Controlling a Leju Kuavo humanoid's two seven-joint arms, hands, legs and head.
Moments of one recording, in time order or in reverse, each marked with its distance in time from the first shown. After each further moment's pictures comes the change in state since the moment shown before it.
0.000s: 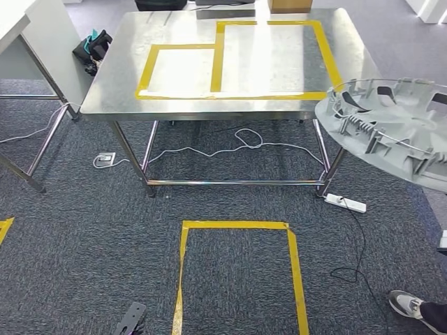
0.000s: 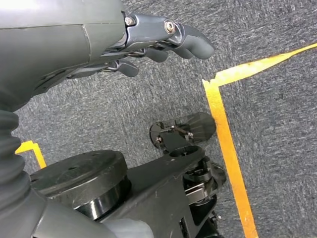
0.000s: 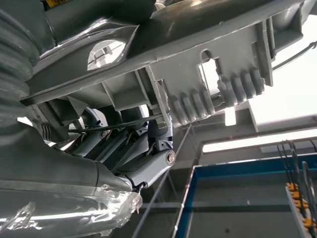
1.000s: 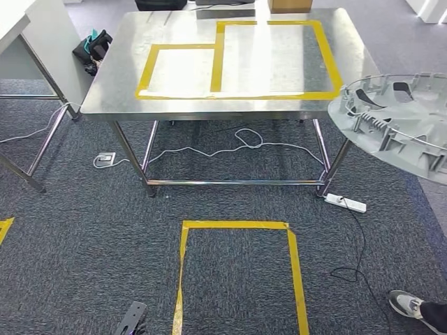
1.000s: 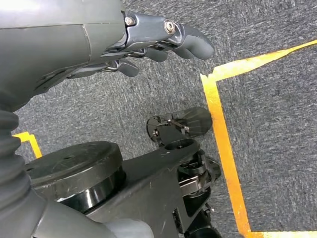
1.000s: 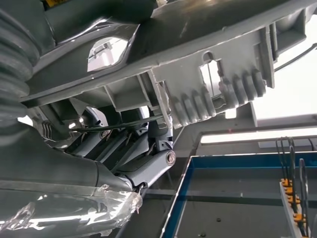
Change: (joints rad) left arm -0.002 -0.014 0.023 0.000 0.012 0.009 -0.003; right arm 0.021 -0.069 -0.049 0.010 -0.008 -0.018 -0.006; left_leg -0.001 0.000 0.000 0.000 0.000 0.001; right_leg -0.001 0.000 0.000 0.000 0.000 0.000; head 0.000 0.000
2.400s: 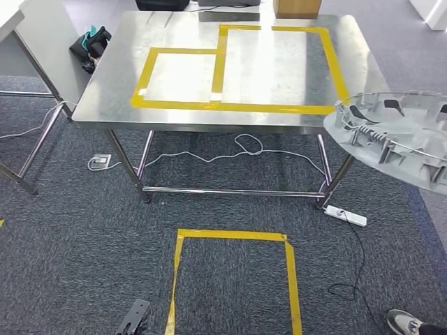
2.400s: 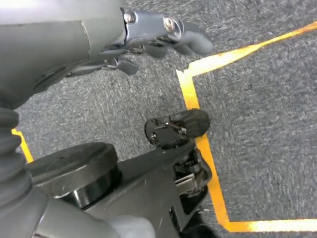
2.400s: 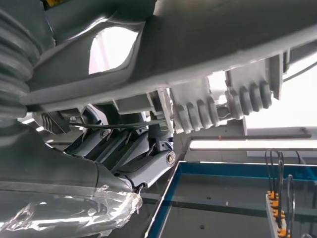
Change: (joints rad) left arm -0.008 -0.008 0.000 0.000 -0.028 -0.023 0.003; right arm 0.062 -0.028 -0.028 -0.003 0.017 -0.016 -0.001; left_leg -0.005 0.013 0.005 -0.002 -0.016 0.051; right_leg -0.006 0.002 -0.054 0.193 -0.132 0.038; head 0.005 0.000
